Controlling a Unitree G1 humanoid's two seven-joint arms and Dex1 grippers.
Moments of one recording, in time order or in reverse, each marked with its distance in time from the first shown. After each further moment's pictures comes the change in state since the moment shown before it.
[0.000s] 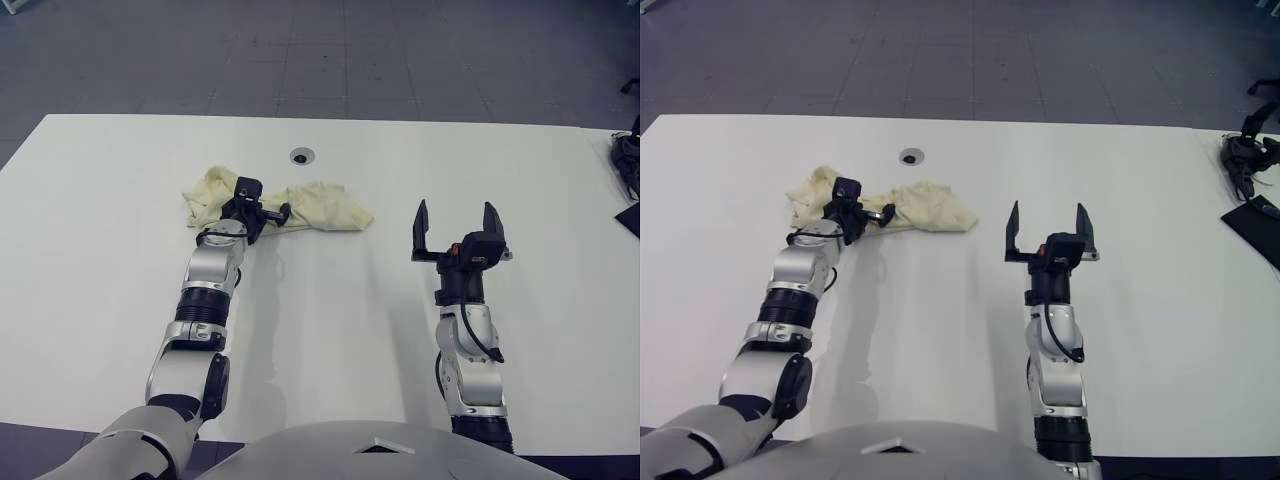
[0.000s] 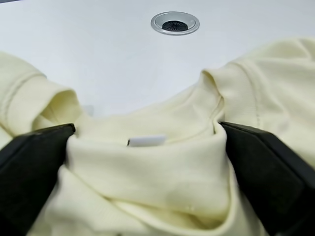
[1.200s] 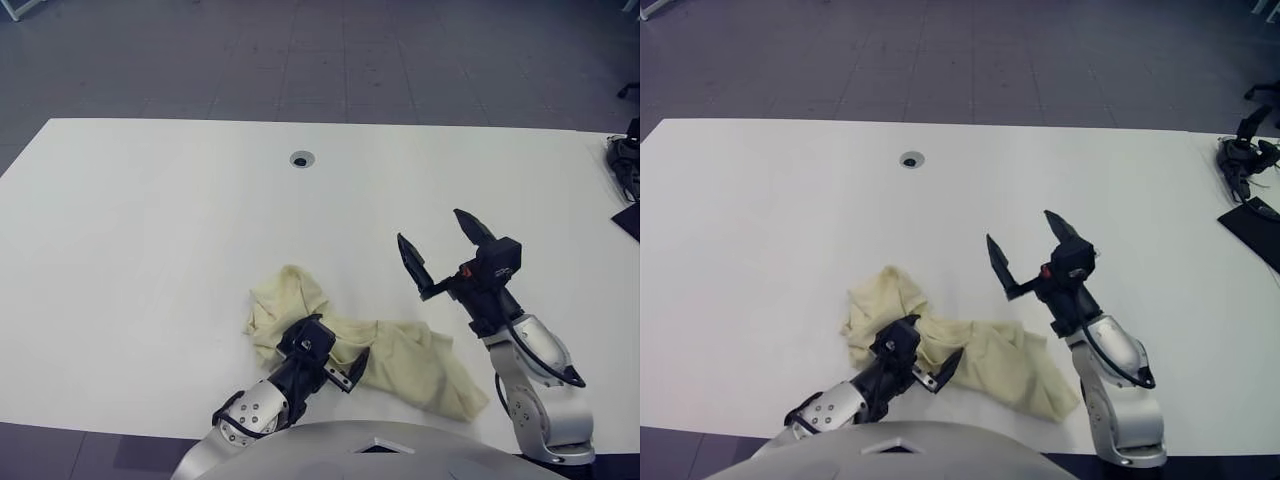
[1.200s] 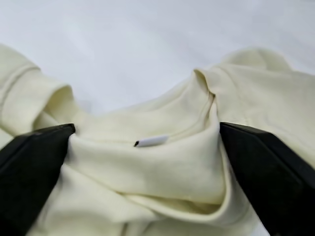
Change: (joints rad) left arm 1.012 0.123 -0.557 -1.249 -0.069 0.199 0.038; right arm 0.165 -0.385 -0.051 -0.419 0.398 0.431 0.523
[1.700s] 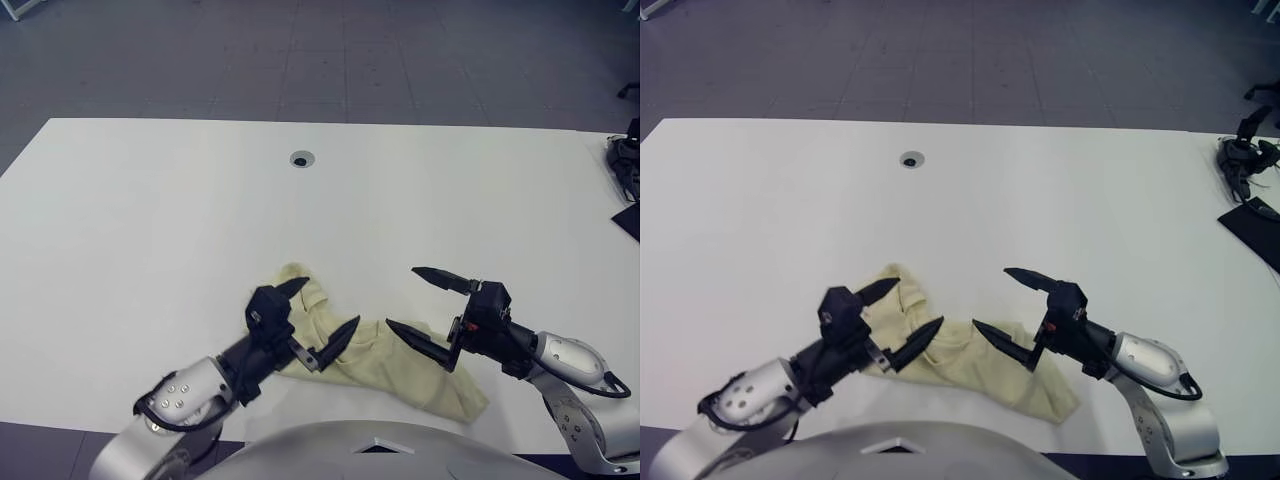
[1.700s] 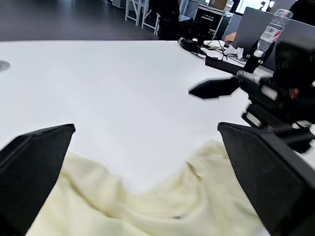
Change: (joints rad) left arm -0.157 0.108 0.508 -0.156 -0.422 0.056 -0.178; right arm 0.087 -0.271 0.005 0.094 0.109 0.003 0.439
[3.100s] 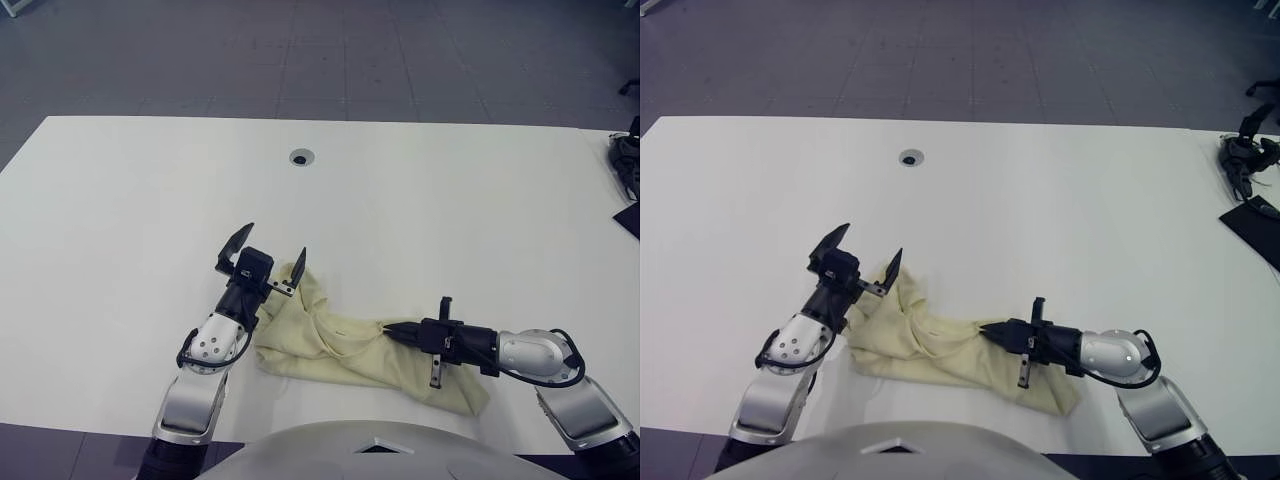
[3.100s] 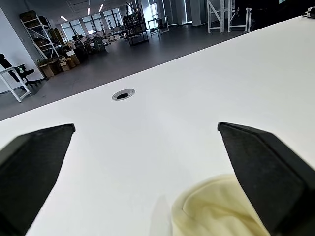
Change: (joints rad) left arm -0.093 -0.155 -0.167 0.544 0.589 -0.607 0.176; right arm -0.128 -0.113 0.228 0.148 -0.475 -0.251 -0.018
